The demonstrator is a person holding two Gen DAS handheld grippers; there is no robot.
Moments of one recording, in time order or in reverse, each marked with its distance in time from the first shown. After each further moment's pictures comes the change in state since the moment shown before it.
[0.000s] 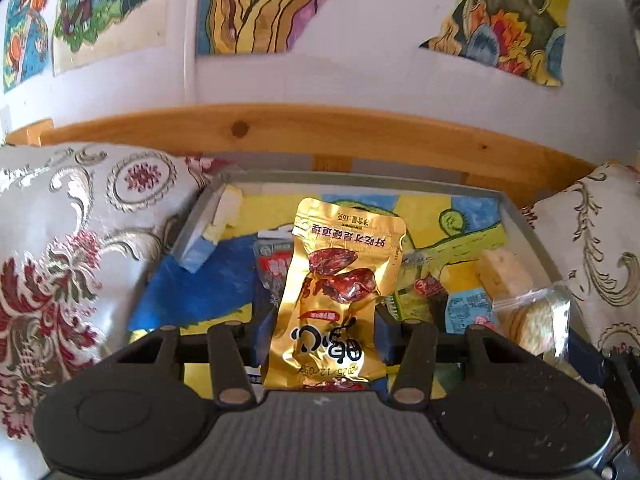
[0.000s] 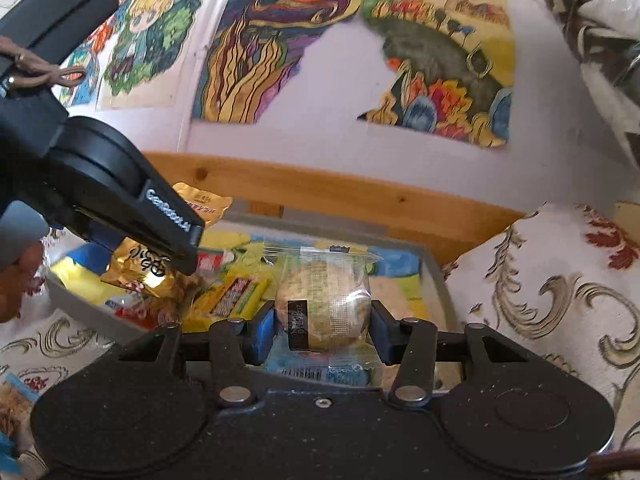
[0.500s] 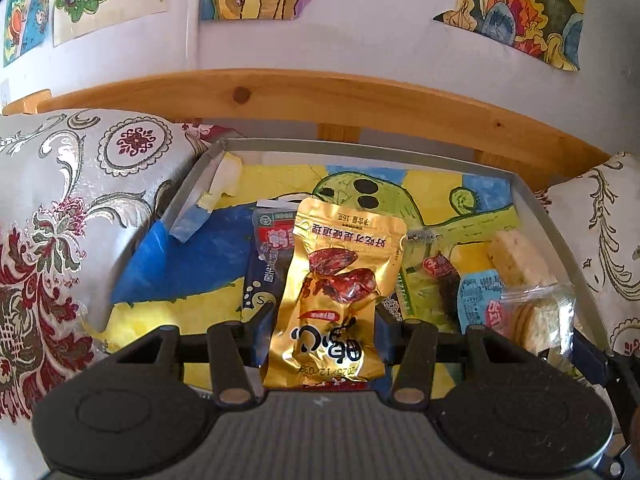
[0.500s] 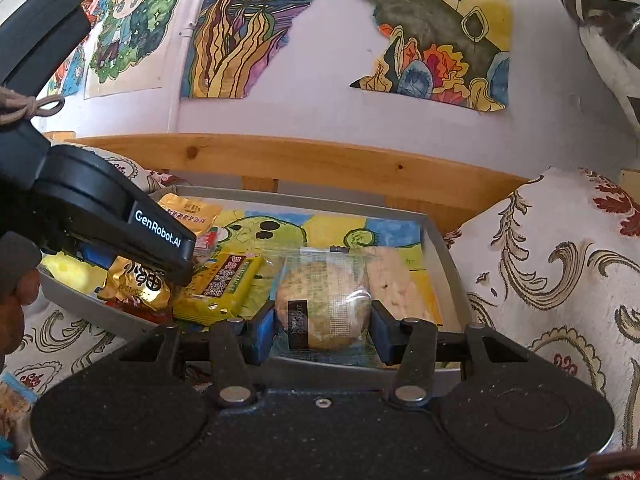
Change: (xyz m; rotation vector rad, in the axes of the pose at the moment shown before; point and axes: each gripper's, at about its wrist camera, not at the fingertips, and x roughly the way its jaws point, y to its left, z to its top) left arm 0.018 0.003 -0.007 -0.027 0.059 0.001; right arm 0.012 -0.005 -0.004 0.048 0.072 0.002
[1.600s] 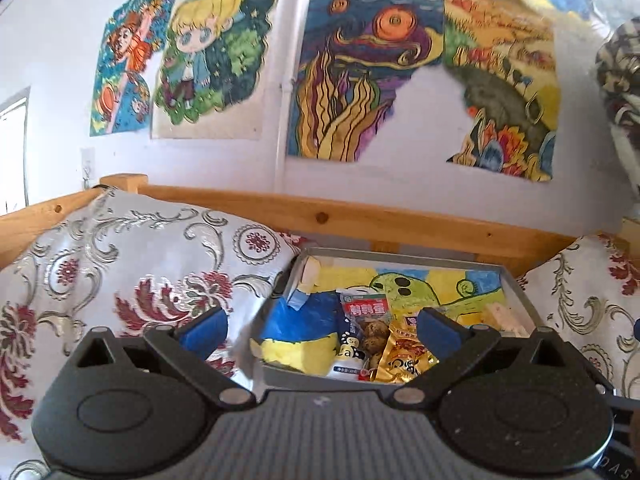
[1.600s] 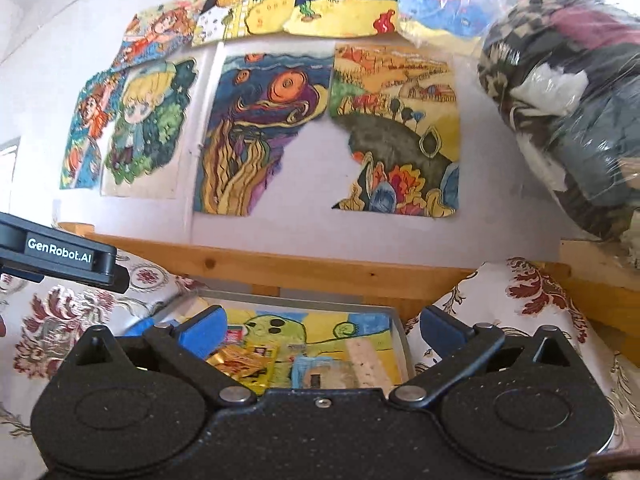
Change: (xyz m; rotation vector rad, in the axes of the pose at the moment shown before) left arm -0.162 0.055 -0.038 -0.034 -0.344 0.059; right arm -0.140 0.015 0.029 0.052 -0.255 -0.052
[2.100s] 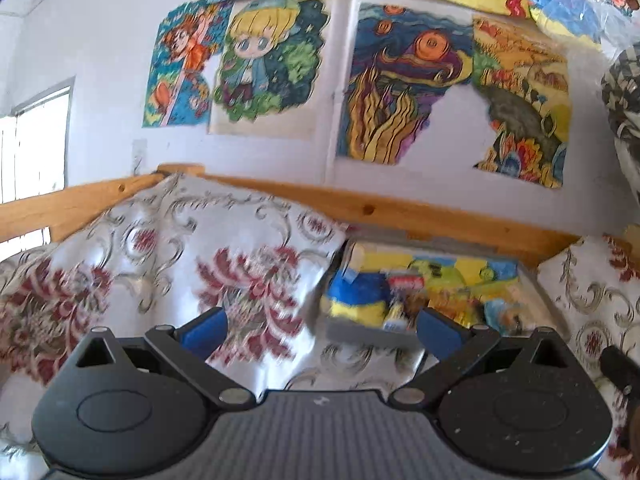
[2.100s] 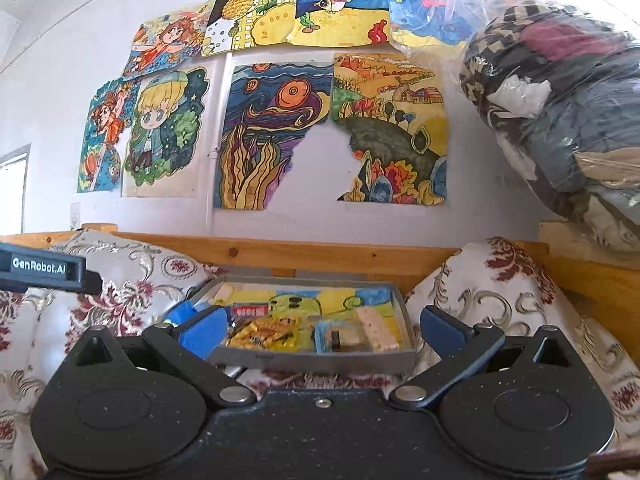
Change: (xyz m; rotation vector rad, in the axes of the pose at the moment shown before) left arm -0.073 0.054 -0.040 -0.047 -0.007 0.057; right arm -0.091 0.017 -0.007 0.033 0.042 -0.004
